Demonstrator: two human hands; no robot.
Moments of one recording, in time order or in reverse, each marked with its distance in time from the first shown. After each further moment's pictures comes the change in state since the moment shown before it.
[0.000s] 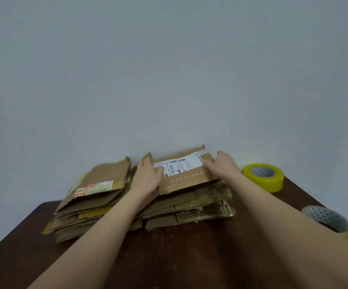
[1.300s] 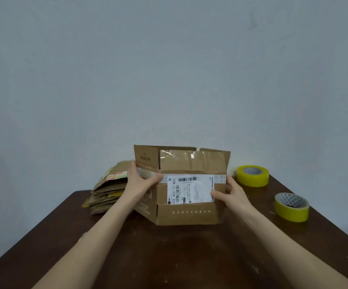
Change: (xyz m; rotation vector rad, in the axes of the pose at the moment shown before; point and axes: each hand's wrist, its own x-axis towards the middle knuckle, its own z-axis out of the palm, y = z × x) left_hand -0.152 -0.024 -0.080 -0.551 0.054 0.007; right_hand -0.189 0.057 -0.019 0.834 -0.151 -0.202
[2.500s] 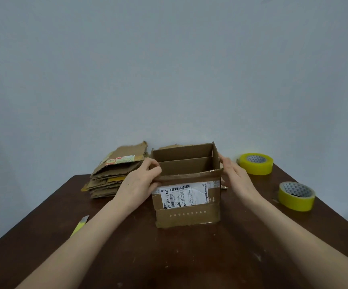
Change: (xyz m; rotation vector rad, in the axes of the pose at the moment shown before) left_hand -0.032 -0.012 -0.003 0.833 -0.031 0.746; right_hand 0.004 -0.007 0.006 -0.114 0.012 -0.087
